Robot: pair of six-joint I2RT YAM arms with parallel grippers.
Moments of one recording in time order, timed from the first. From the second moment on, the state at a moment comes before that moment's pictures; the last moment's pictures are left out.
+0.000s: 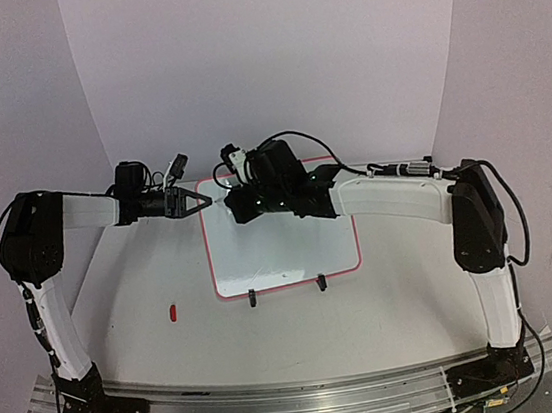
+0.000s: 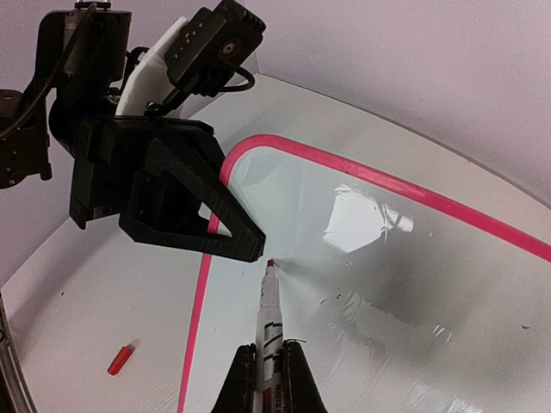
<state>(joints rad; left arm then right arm) -0.21 1.96 1.28 0.19 1.26 -0.23 0.94 2.14 1.85 -0.18 0.09 0.22</state>
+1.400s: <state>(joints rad) -0.21 1.96 1.28 0.17 1.26 -0.21 0.95 2.16 1.91 -0.27 0.20 0.24</state>
